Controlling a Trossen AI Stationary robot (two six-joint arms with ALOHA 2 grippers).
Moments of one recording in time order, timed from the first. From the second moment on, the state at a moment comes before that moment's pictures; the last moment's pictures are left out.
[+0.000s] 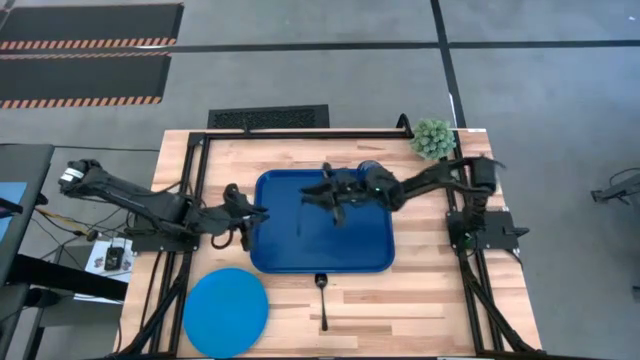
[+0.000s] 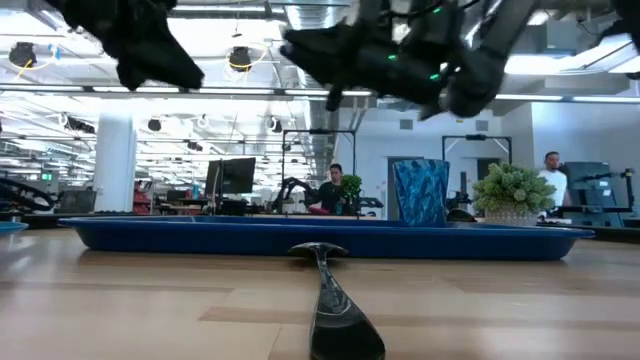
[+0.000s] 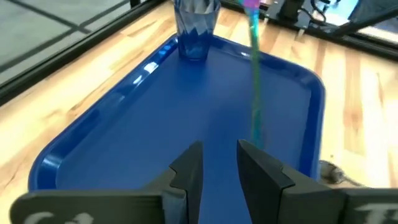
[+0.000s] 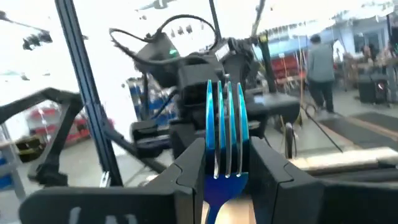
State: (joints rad) left arm -0.32 0.89 0.64 -0.38 -0.58 -0.55; right arm -0.17 1.93 0.91 1.36 -0.32 0.32
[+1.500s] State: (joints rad) left arm -0.25 1.12 1.12 -0.86 -0.60 -0.69; right arm -0.21 2.20 1.33 1.51 -0.44 0.58
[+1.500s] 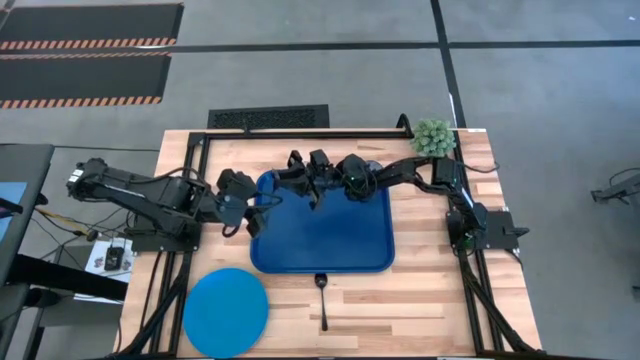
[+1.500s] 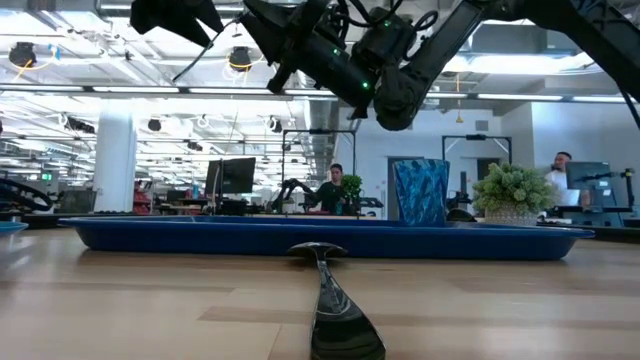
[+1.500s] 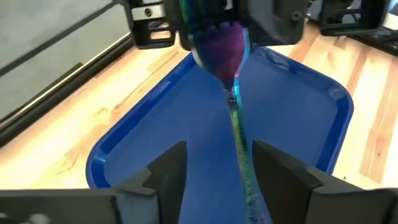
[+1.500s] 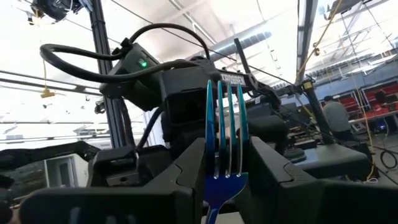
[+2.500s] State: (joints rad) left arm -0.21 1.11 1.11 -0.74 -0.56 -0.53; right arm -0.20 2.19 1.33 1.53 -0.44 0.57
